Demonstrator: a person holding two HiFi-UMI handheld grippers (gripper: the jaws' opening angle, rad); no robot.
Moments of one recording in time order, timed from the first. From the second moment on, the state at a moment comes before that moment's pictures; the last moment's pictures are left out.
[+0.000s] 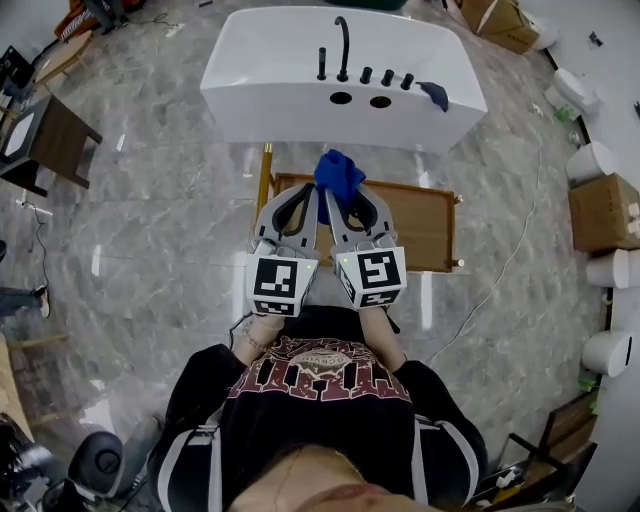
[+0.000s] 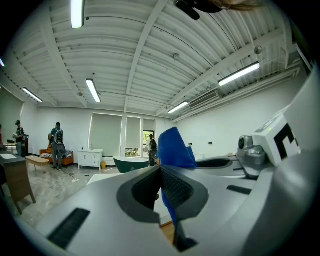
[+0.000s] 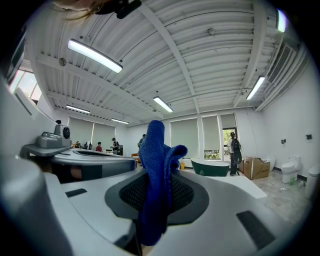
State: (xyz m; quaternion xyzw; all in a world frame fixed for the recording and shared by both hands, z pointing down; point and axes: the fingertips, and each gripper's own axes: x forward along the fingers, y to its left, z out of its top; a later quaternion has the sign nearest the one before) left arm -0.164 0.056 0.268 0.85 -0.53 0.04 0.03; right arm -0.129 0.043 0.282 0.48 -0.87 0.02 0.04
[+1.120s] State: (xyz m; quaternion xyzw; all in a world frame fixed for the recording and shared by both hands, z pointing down) left arm -0.164 -0.050 0.321 0.83 -0.55 0.07 0.10; right arm -0.125 -0.068 0.328 0.46 -0.88 0.06 0.09
